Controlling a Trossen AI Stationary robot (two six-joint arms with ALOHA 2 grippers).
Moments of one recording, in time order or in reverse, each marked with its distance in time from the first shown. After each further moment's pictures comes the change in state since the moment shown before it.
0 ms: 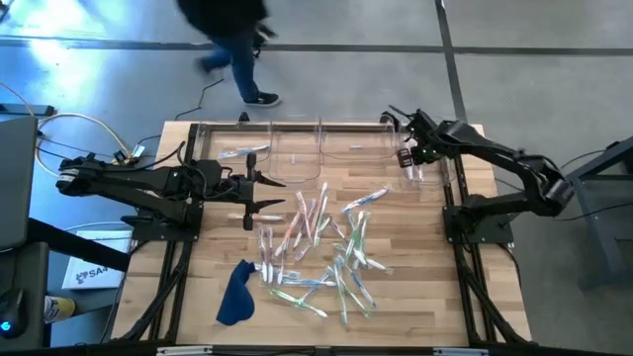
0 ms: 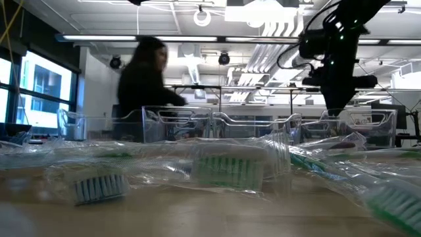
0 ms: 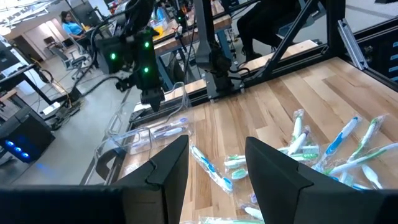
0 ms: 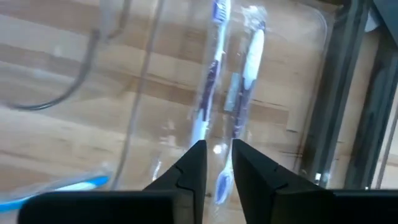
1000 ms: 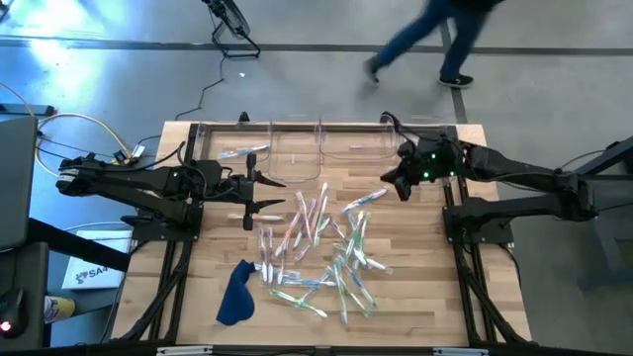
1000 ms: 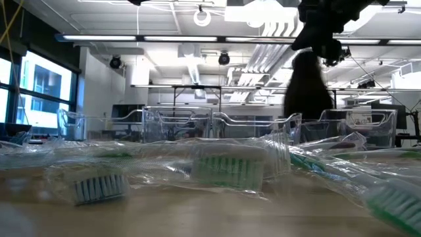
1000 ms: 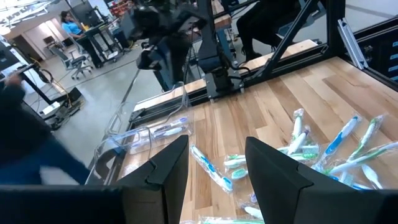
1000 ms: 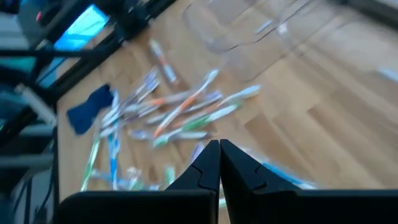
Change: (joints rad) left arm 0.000 0.000 0.000 0.000 0.000 0.000; right arm 0.499 -0.281 0.000 0.353 -0.361 -0.062
